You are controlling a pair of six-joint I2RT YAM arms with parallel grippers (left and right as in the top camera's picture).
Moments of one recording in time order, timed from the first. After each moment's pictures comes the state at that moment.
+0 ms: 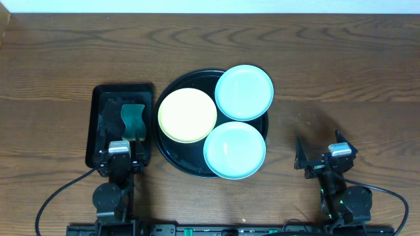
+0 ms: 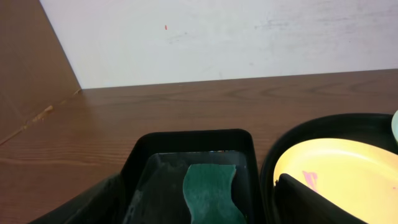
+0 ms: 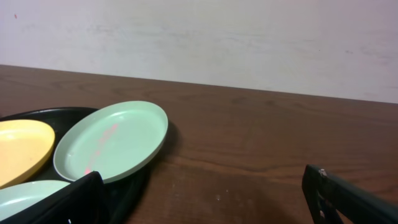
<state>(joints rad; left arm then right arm) 0.06 0.01 0.02 -0.11 -0.06 0.11 0.11 0.01 0.01 -0.07 -0.07 -0.04</state>
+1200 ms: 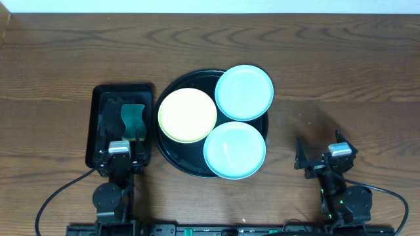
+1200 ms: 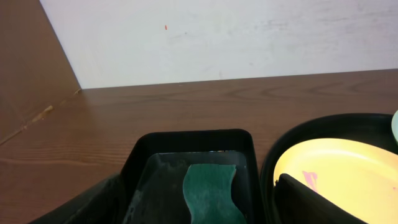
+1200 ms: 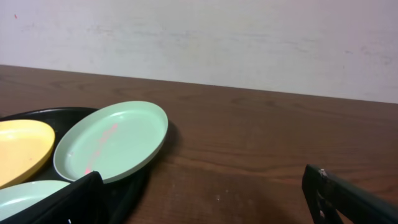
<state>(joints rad) 0.06 0.01 0.02 -0.11 -0.06 0.11 0.11 0.01 0.01 -0.07 -0.07 -0.04</state>
